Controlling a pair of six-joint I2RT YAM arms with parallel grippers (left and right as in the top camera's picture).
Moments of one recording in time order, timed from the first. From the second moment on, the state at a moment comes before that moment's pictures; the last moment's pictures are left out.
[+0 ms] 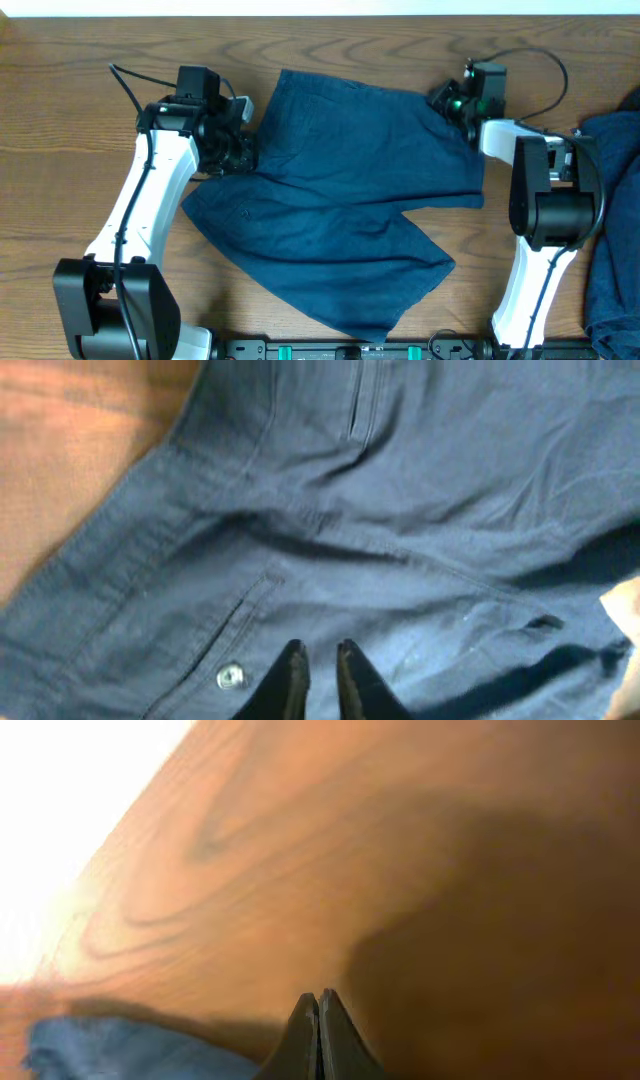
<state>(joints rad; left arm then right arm) -0.09 1.64 1.30 -0.96 0.33 -0.07 0.01 2.23 1.33 0.21 -0.35 0.69</state>
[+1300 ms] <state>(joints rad) 0.02 2.07 1.34 -0.50 -0.07 -0.09 0.10 1.61 1.24 -0.79 -0.21 0.31</state>
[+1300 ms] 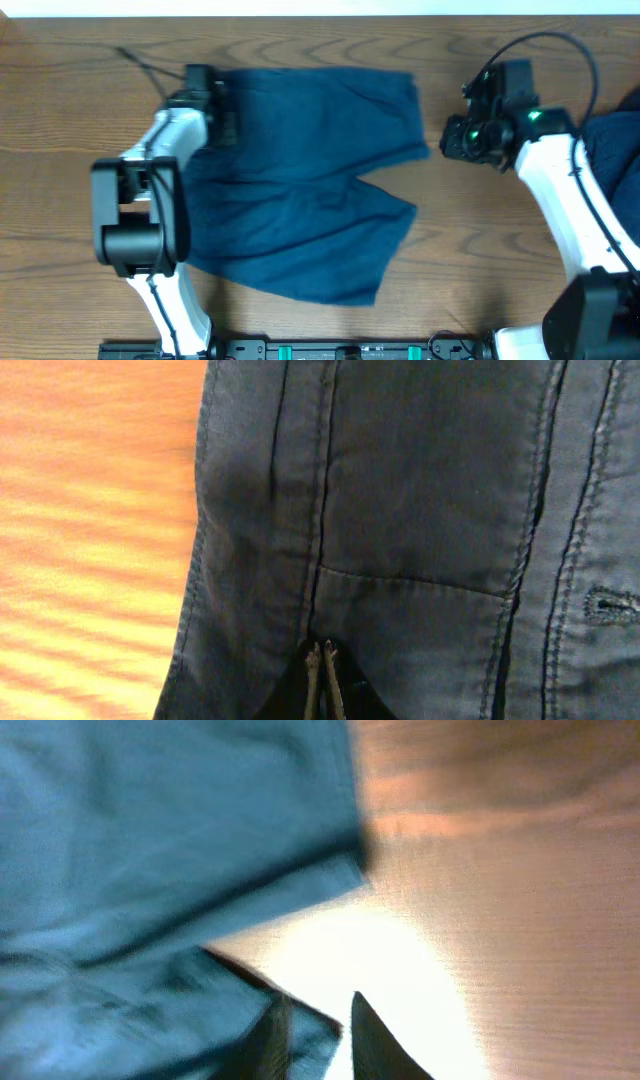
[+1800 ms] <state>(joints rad) 0.00 2.05 1.34 -0.56 -0.08 -0.09 0.13 1.84 0.97 -0.06 -0.33 0.41</state>
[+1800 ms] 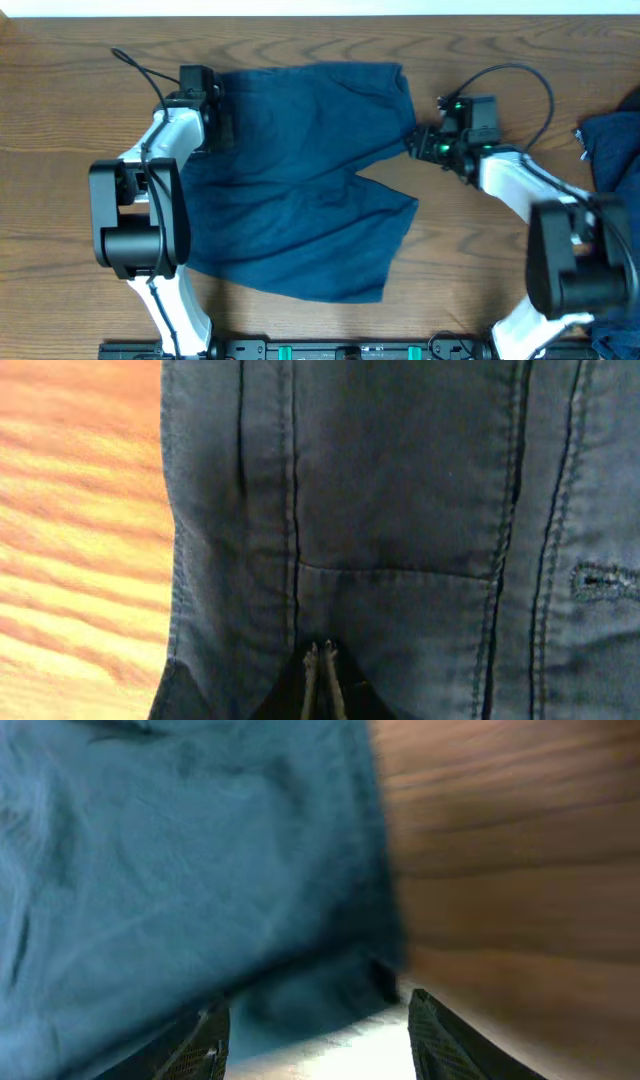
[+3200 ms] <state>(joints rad) -0.16 1.90 1.26 -0.73 0.18 -0.04 -0.09 1.95 1.11 -0.03 -0.30 0.51</state>
